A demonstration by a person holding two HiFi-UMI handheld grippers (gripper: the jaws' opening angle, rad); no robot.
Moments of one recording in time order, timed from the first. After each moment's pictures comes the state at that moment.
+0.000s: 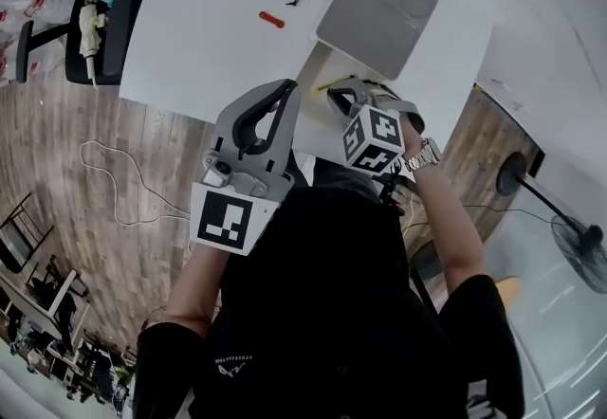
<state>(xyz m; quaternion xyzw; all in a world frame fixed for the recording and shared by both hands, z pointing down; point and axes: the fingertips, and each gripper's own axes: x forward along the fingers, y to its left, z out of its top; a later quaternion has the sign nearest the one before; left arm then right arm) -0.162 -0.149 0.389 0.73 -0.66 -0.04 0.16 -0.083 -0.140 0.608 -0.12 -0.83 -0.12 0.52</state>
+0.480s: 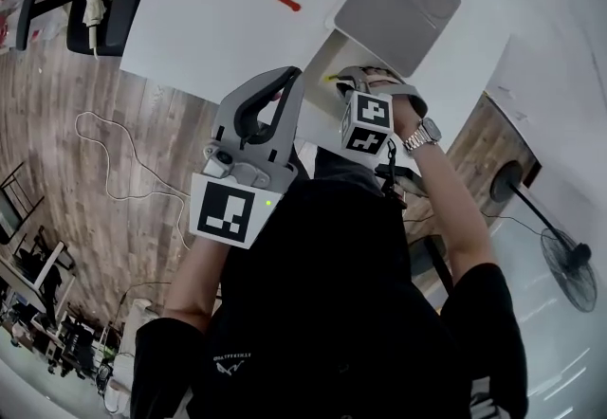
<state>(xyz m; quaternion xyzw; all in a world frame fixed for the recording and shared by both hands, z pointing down) -0.176 -0.140 0.401 0.70 -0.69 -0.04 0.17 -0.070 -0.135 0.668 -0.21 -0.75 -0.20 0.59</state>
